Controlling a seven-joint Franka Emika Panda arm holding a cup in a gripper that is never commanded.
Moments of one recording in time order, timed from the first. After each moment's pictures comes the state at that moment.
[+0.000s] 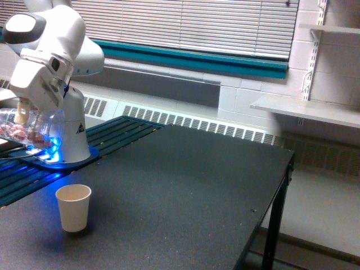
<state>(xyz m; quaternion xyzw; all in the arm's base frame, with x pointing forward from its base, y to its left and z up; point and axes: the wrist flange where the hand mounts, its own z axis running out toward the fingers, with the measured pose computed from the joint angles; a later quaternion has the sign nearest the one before) 0.225 -0.294 0.333 0.93 -0.17 0.11 0.31</state>
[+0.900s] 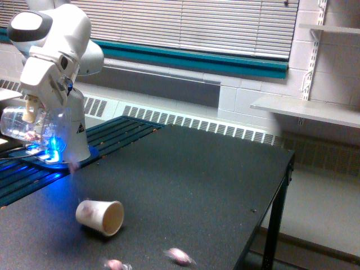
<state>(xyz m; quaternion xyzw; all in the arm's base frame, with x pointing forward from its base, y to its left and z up) 0.242 -0.290 0.340 0.93 -0.14 0.12 0.32</state>
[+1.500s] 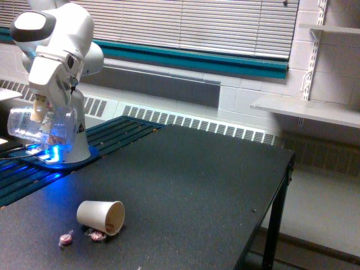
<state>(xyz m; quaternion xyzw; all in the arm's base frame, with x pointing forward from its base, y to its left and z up) 0.250 -0.284 0.340 0.93 -0.12 0.13 0.31</state>
